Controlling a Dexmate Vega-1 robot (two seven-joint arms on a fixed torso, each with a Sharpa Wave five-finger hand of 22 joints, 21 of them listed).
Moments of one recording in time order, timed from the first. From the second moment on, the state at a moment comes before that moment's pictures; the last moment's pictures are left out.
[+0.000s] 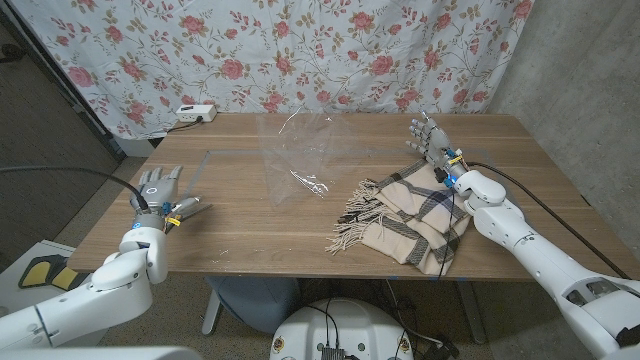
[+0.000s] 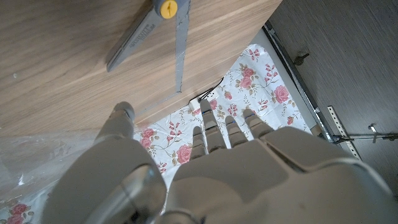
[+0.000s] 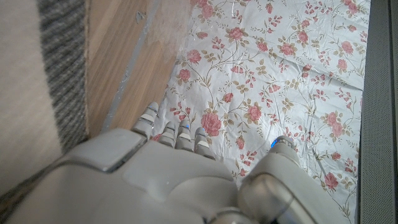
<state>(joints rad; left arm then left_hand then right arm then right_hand) 1.39 1.18 0.32 -2.09 0.41 0.93 0.49 0.50 -0.04 0.50 -0.17 0.18 0.04 -0.08 0.20 0.18 0.36 -0.06 0.31 0.25 0.08 -0.03 0.22 0.18 0.04 0.06 0.19 0.17 -0.75 -0.53 -0.38 -1.17 0.67 0.34 0.24 0.22 0.01 0.14 -0.14 0.19 -0.01 0.03 0.20 0.19 0.01 0.10 0.21 0.19 -0.11 0.06 0.21 0.20 0.06 0.16 0.19 0.17</state>
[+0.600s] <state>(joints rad) 1.33 1.21 0.40 -2.07 0.39 0.96 0.46 0.57 -0.03 0.51 -0.17 0.18 0.06 -0.08 0.21 0.19 0.40 -0.09 0.33 0.26 0.18 -0.07 0.24 0.18 0.12 0.04 0.21 0.17 -0.74 -0.54 -0.38 -1.17 0.68 0.31 0.26 0.22 0.01 0.14 -0.14 0.19 -0.01 0.03 0.20 0.19 0.01 0.10 0.21 0.20 -0.11 0.06 0.21 0.20 0.07 0.19 0.19 0.17</state>
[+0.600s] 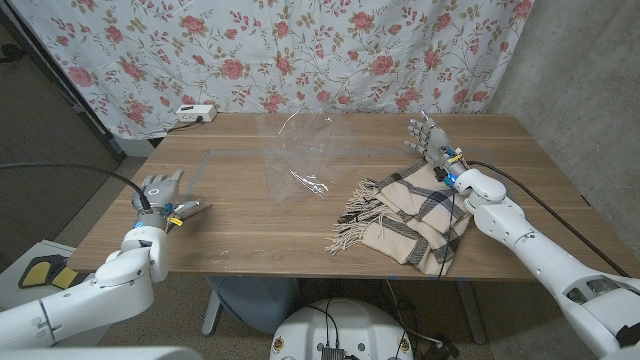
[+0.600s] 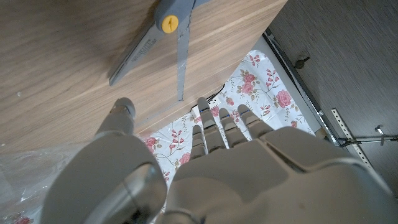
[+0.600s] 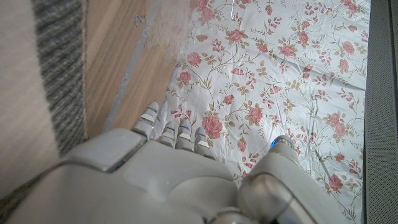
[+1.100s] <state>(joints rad) 1.29 1.23 0.45 -2.08 0.39 0.99 0.43 0.67 -0.01 0.54 -0.18 0.18 0.08 -0.10 0.22 0.19 0.45 -0.12 0.33 0.27 0.16 -0.07 0.22 0.18 0.10 0.05 0.20 0.17 -0.74 -0.54 -0.38 -1.18 0.69 0.30 0.26 0.22 0.02 0.15 -0.13 0.19 -0.01 0.03 0.20 0.19 0.00 0.10 0.21 0.20 -0.11 0.06 0.21 0.20 0.07 0.19 0.19 0.17</state>
